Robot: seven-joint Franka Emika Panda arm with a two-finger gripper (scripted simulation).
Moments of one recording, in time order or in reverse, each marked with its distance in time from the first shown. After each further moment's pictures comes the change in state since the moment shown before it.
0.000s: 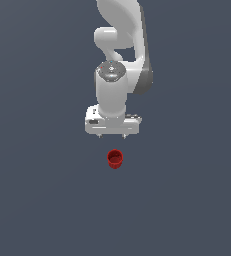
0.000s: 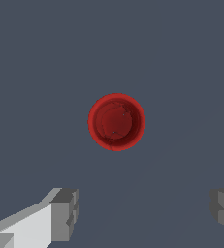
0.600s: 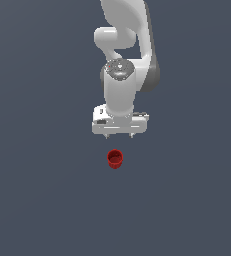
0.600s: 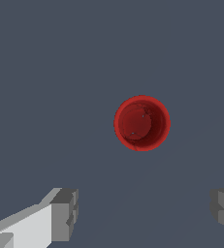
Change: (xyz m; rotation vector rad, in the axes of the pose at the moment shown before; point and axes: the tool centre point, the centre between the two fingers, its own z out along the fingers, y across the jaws) arm 0.001 -0.029 -0.006 0.030 0.002 -0.047
